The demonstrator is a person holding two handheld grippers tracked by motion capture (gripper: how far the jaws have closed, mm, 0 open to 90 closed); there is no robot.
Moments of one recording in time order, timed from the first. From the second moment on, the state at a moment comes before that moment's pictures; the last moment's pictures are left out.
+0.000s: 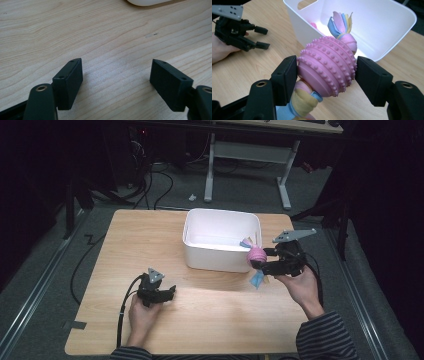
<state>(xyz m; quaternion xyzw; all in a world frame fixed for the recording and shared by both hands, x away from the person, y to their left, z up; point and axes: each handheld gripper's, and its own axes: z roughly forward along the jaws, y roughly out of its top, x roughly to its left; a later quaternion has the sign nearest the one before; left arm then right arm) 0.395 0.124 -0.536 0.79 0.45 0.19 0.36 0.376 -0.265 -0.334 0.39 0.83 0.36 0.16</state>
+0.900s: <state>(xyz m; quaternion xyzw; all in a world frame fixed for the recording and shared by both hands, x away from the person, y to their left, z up) 0.395 0.124 -0.536 0.79 0.45 0.19 0.36 0.426 -0.246 -0.315 0.39 0.84 0.34 0.18</state>
